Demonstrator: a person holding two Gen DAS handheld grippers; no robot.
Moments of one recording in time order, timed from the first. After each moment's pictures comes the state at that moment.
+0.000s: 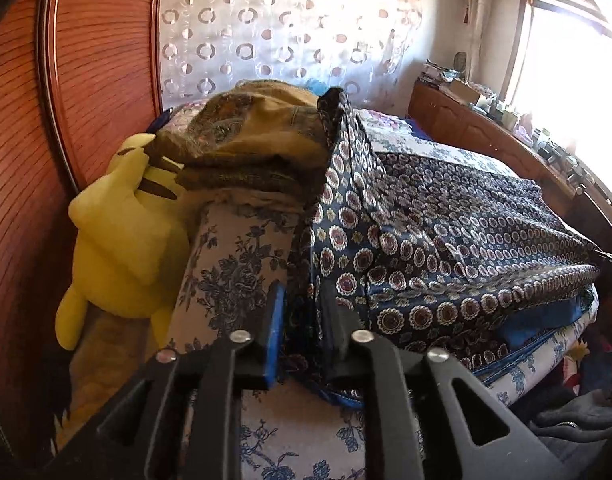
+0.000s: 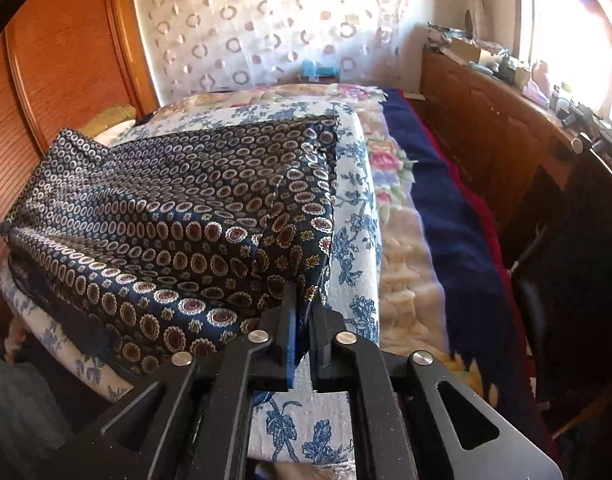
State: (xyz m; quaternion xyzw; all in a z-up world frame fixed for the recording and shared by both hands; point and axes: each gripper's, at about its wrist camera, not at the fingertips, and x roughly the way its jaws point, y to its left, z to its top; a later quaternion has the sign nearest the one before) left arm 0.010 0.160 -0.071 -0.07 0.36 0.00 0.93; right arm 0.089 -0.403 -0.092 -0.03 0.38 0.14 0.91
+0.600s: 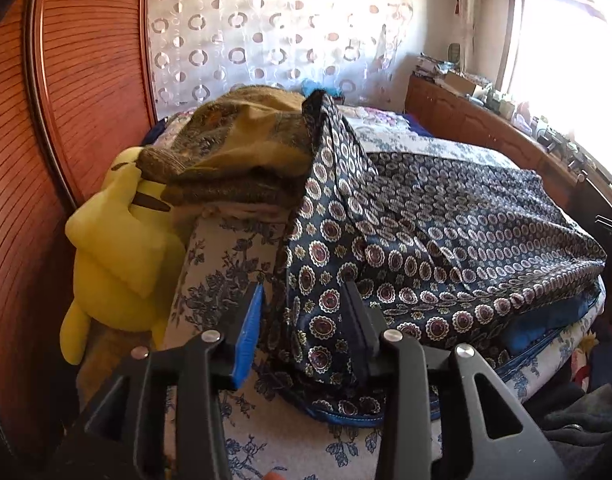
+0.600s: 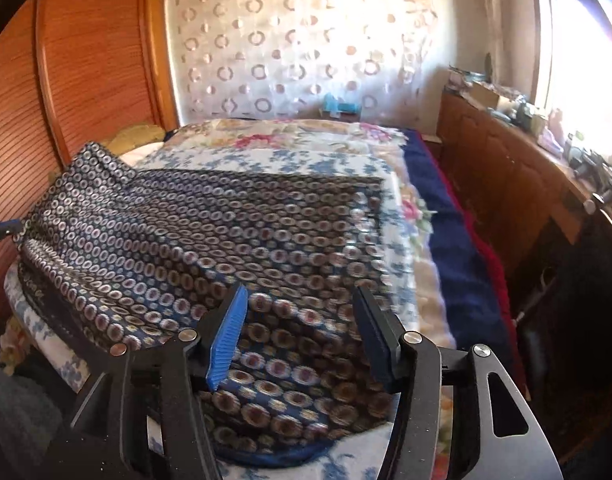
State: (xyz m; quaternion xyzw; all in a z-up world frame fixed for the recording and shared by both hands) left arm 0.025 0.144 -0.075 -0.05 0.37 0.00 0.93; right arm 0.088 -0.341 -0.071 -0.06 0.32 0.18 0.93
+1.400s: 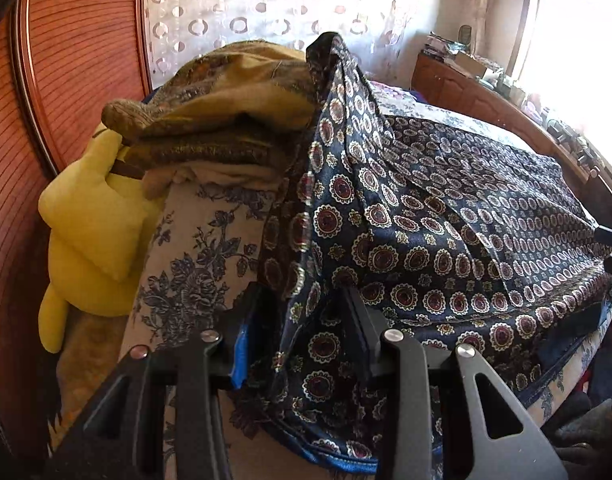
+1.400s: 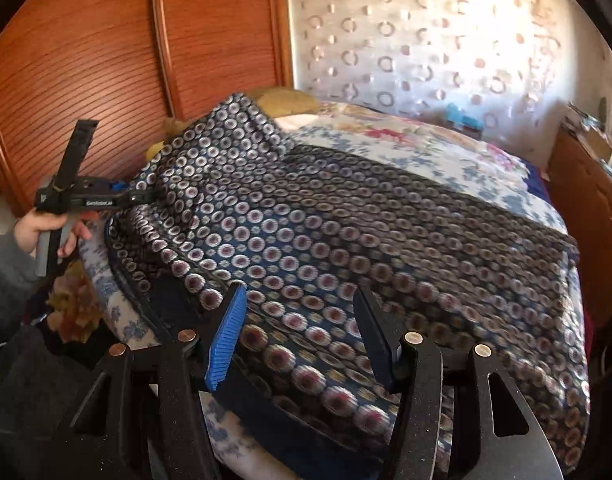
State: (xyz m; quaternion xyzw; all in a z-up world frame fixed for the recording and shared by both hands) left arm 0.060 0.144 -0.113 -0.07 0.41 0.00 0.91; right arm 0.070 -0.172 -0.088 -0.13 0.33 0.36 0.87
